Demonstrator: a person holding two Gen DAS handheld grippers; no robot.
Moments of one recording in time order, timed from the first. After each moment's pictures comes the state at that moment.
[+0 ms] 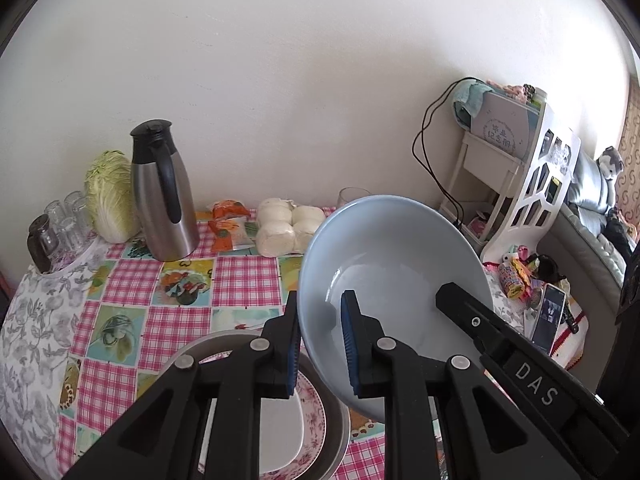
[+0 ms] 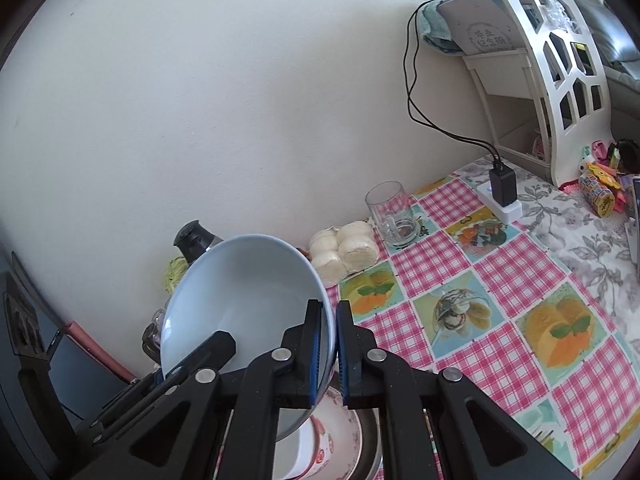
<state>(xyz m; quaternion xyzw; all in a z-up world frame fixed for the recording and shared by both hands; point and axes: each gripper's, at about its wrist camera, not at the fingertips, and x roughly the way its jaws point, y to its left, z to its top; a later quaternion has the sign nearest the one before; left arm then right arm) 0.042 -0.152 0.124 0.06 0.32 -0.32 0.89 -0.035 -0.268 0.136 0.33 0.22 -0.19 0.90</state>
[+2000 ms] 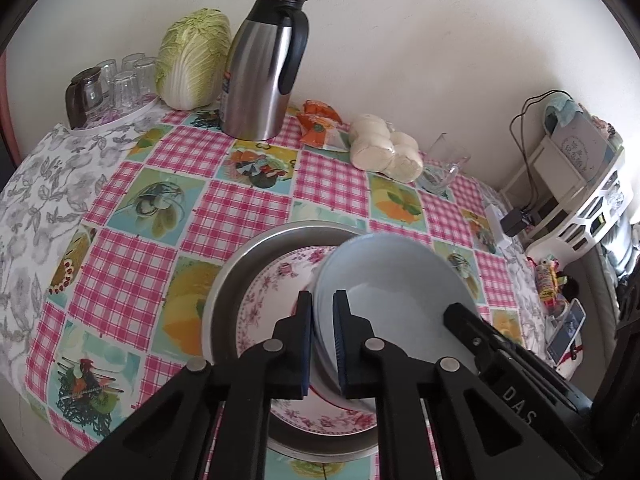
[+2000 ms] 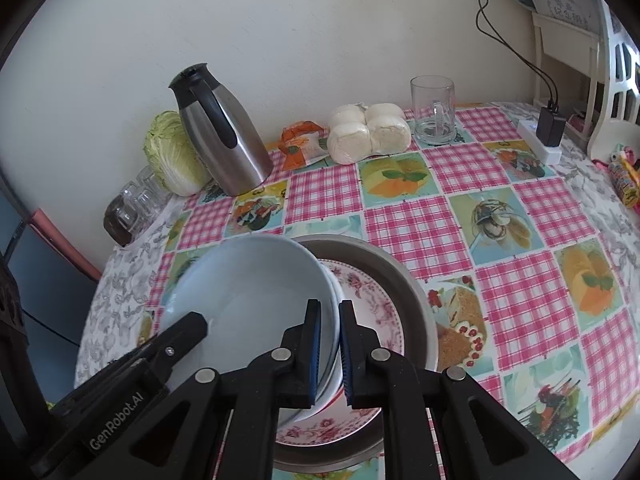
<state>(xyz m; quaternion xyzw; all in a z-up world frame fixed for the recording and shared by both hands) 0.093 -0.045 0.032 -0.04 0.46 -0.23 0.85 0.034 -0.175 0.062 0.23 0.41 -0.17 0.87</state>
